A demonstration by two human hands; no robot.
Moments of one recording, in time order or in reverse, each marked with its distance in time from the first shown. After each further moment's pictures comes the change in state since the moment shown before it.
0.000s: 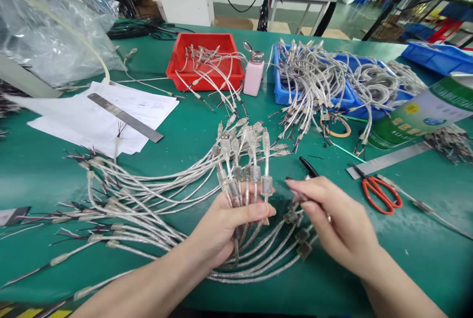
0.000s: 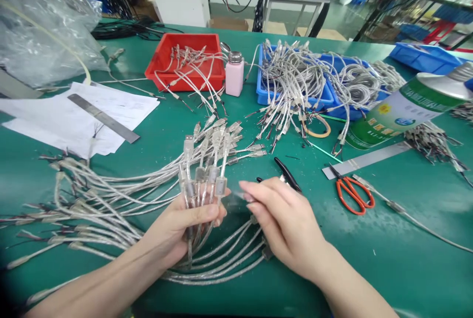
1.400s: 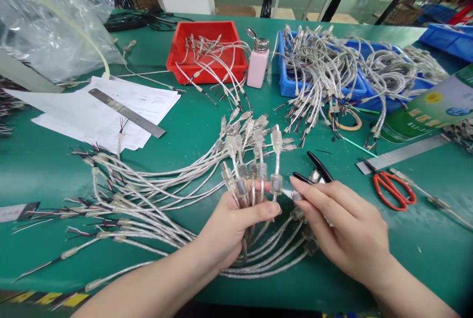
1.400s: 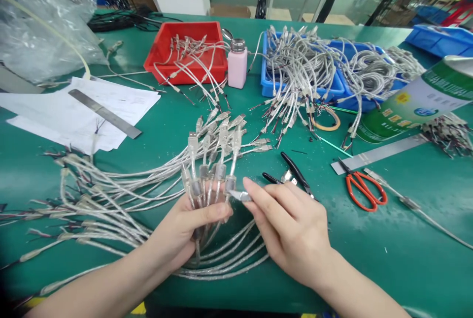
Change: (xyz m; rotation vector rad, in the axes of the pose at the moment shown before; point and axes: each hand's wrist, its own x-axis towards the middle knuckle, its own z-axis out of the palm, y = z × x) left_hand -0.002 -0.007 0.002 -0.018 0.082 -0.012; right_hand -0.003 -0.007 0.012 -0.354 0.105 -0.074
